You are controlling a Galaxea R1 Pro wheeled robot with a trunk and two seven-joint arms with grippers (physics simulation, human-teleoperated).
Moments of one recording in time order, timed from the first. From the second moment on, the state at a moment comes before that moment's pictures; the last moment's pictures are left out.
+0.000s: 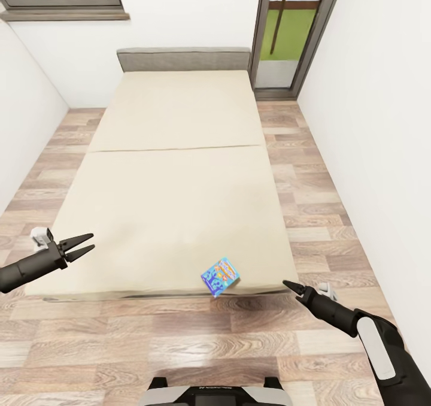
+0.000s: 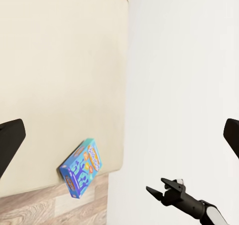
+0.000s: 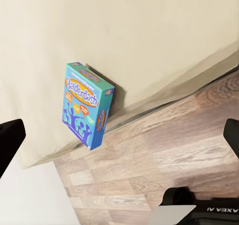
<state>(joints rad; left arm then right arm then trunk) -0.64 0.36 0.59 -1.08 0.16 1.04 -1.34 -0.37 -0.14 -0.30 -1.15 -0.63 0.84 0.48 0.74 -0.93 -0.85</state>
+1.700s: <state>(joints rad) -0.63 0.35 0.60 -1.08 0.16 1.04 -1.42 -0.37 -0.10 -0.30 -1.16 -0.64 0.84 0.49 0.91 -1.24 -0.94</state>
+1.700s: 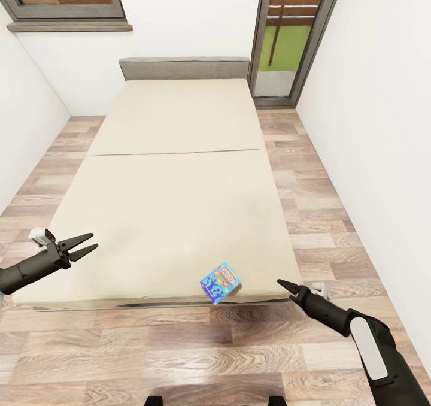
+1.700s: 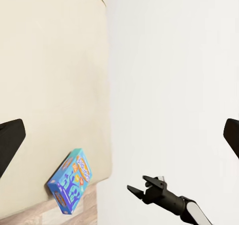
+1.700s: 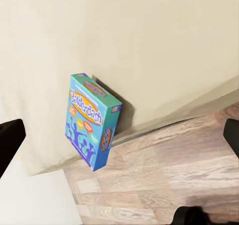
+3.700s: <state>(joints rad) -0.63 0.35 0.59 -1.08 0.15 1.03 -1.41 -0.37 -0.07 -0.34 -1.16 -0.66 0.76 0.56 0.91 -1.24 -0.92</state>
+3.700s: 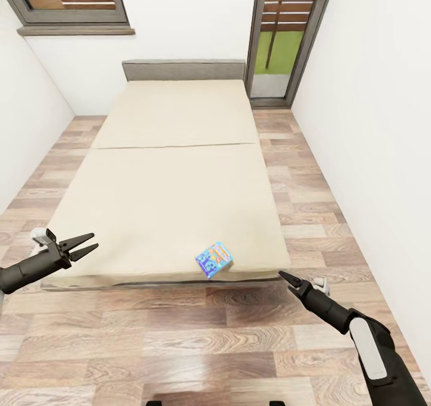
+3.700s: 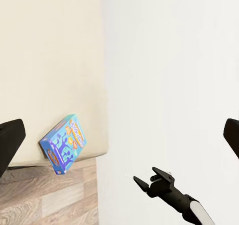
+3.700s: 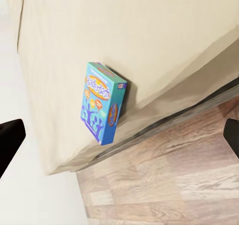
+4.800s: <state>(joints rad) -0.56 0.39 0.59 -1.15 0.14 1.04 -1.43 -0.36 -0.09 -0.33 -1.16 -0.65 0.65 0.66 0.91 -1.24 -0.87</state>
